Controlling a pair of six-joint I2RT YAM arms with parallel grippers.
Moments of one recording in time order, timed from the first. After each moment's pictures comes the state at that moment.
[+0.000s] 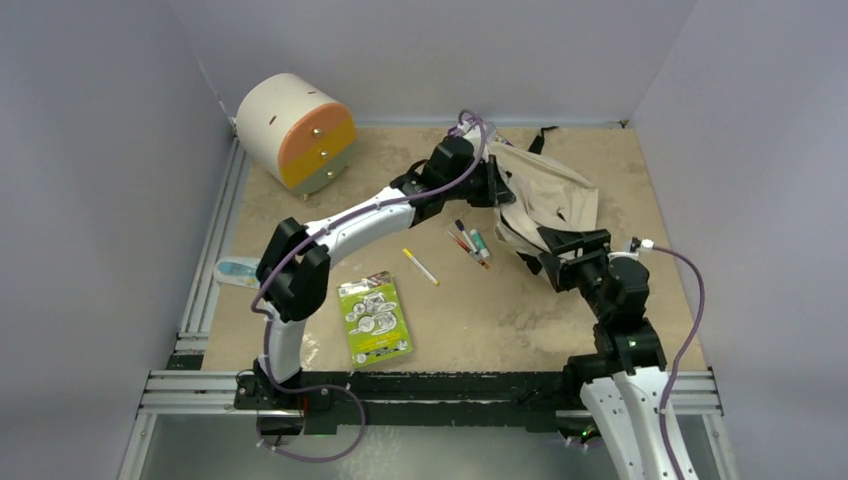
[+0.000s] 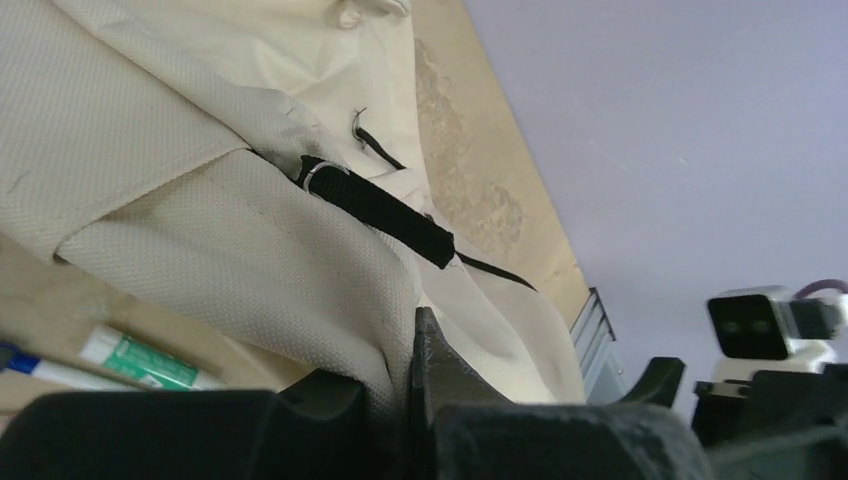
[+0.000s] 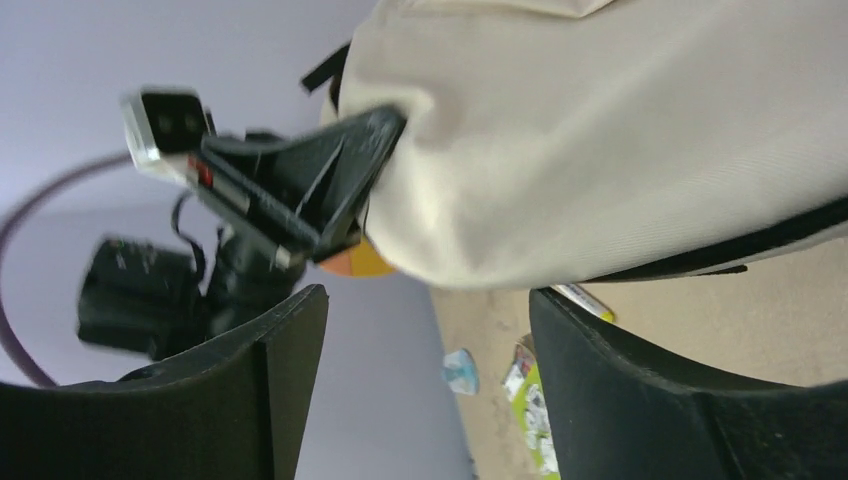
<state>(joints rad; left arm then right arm) -0.80 1.96 1.63 -0.03 0.24 -0.75 0.11 0.41 0.49 -0.39 -0.11 1.43</state>
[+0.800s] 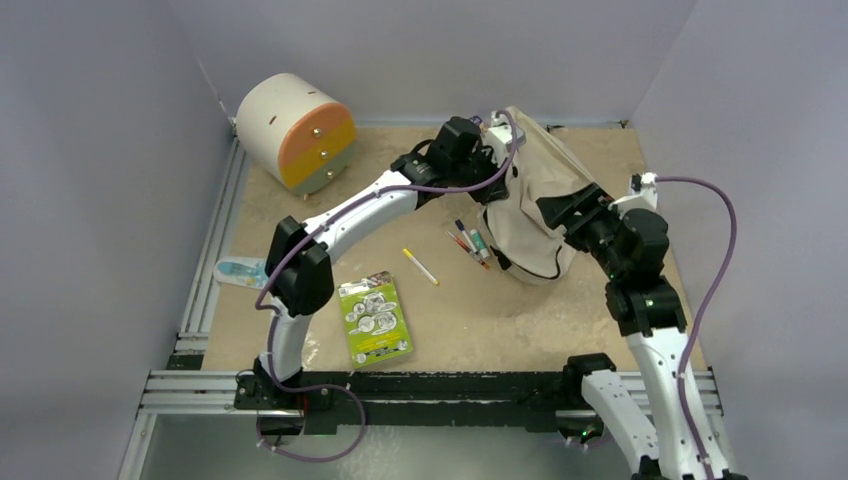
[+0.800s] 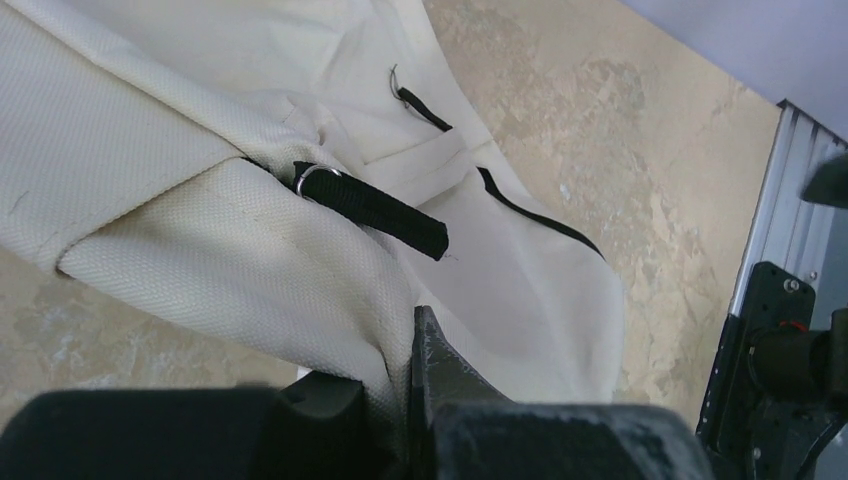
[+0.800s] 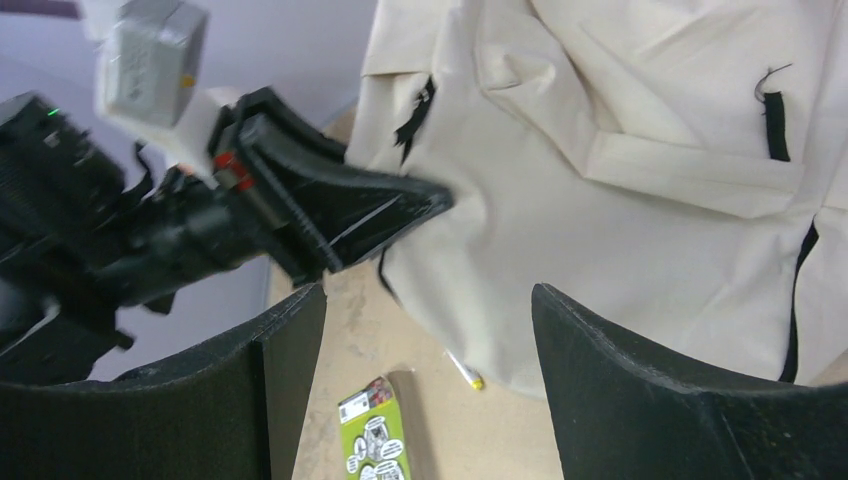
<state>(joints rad) -0.79 2.07 1.98 -0.40 0.37 -0.05 0.11 0.66 0.87 -0.44 -0.13 0.78</state>
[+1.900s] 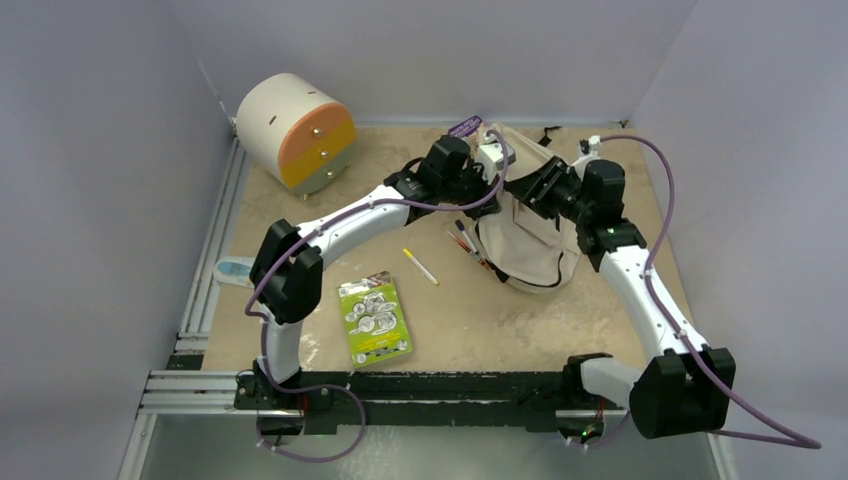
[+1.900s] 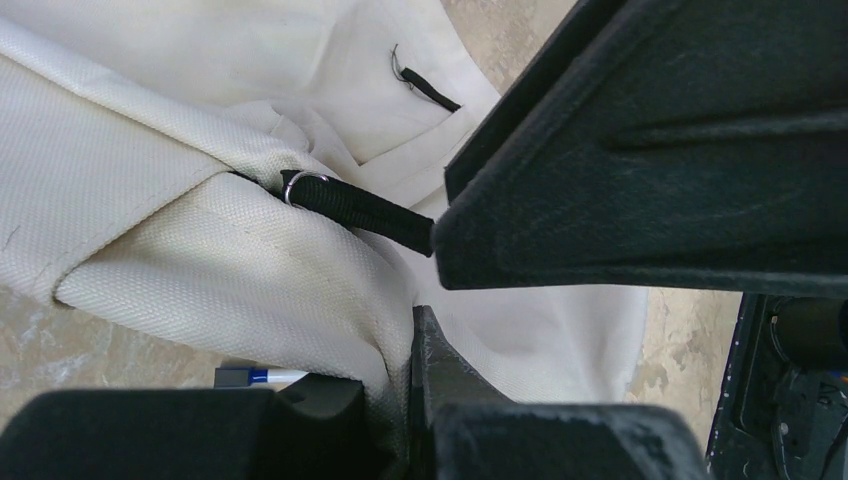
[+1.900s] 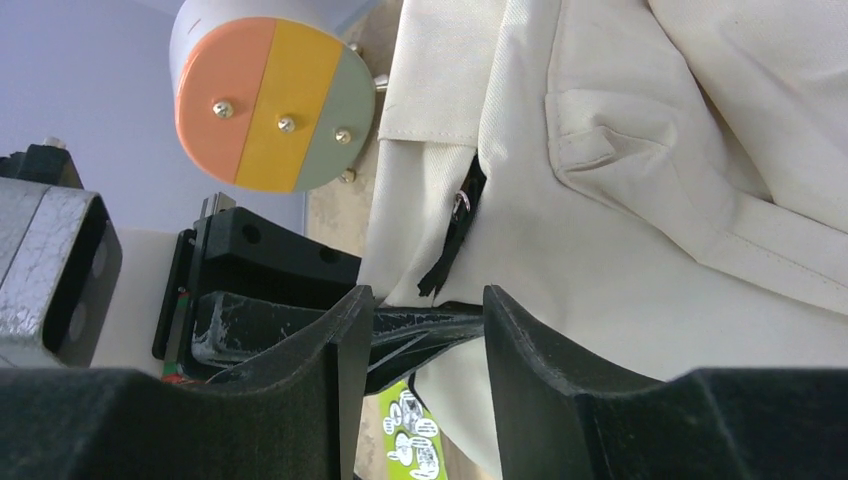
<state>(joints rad) -0.79 1.96 1.69 -0.22 0.39 -0.02 0.11 1.14 0.92 -0.16 -0.40 0.84</state>
